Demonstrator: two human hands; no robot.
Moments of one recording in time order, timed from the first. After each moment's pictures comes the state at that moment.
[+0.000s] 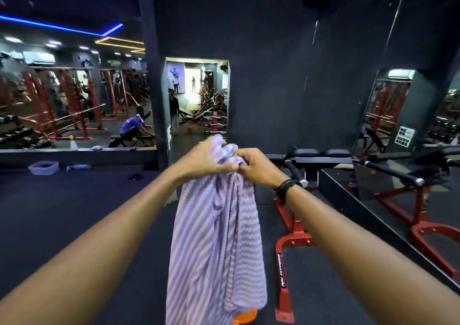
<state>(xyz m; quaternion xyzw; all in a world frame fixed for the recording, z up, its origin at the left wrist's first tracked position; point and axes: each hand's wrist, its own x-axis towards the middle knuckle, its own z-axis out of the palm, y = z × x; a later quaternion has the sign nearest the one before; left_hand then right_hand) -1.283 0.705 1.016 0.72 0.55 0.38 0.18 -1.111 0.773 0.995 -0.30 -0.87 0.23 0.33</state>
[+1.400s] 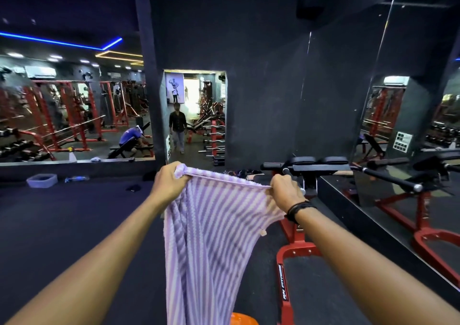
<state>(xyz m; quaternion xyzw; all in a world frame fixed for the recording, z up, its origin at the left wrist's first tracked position) -1.323 0.715 0.972 0.54 0.66 0.51 0.12 -1.047 0.766 0.979 -0.61 -0.77 0.04 0.18</state>
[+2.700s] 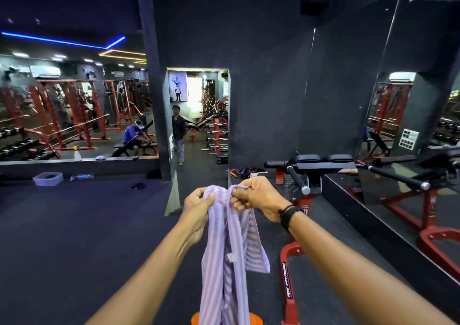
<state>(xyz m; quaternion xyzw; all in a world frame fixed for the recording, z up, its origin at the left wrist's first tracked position) -1.255 0.694 0.927 0.37 0.48 0.66 0.45 -1.102 0.750 0.967 -0.34 -0.68 0.55 0.34</state>
